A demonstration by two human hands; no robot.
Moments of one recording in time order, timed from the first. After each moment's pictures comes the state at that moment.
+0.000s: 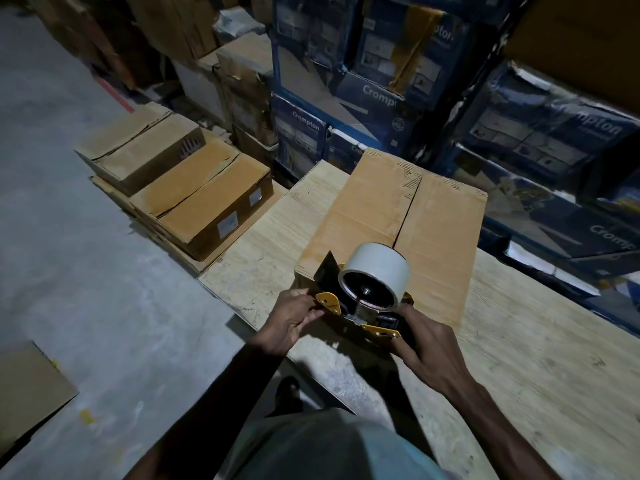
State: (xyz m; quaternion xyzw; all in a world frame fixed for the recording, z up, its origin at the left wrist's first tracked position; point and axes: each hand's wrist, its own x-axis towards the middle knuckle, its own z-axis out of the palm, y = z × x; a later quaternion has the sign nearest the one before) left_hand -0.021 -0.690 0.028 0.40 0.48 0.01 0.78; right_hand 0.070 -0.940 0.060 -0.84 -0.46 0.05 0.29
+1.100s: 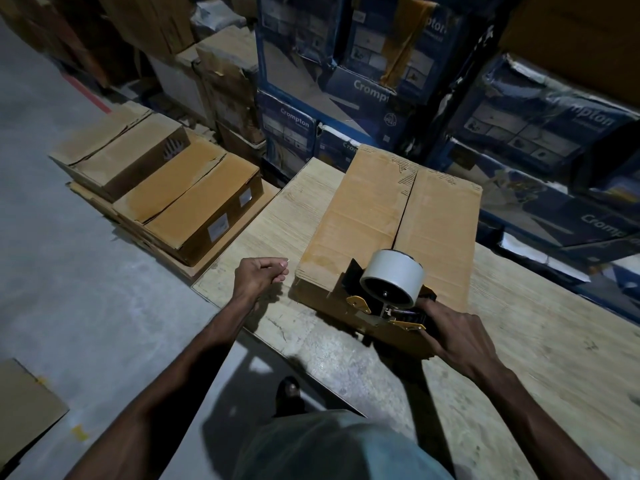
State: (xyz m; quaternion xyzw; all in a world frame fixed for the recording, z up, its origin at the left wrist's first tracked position) left_hand -0.009 -0.578 -0.018 0.62 0.43 0.08 0.65; right_hand 0.108 -0.958 0.051 -0.87 -0.48 -0.01 0.13
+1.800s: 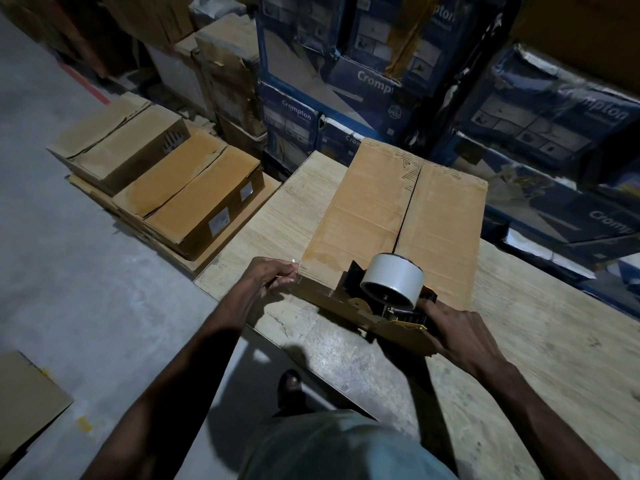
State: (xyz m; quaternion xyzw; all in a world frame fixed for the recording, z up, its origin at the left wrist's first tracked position) left_hand 0.009 -0.566 -0.026 0.53 0.47 -0.09 0.70; right_hand 0.113 -0.957 0.047 -0.86 -0.50 0.01 0.10
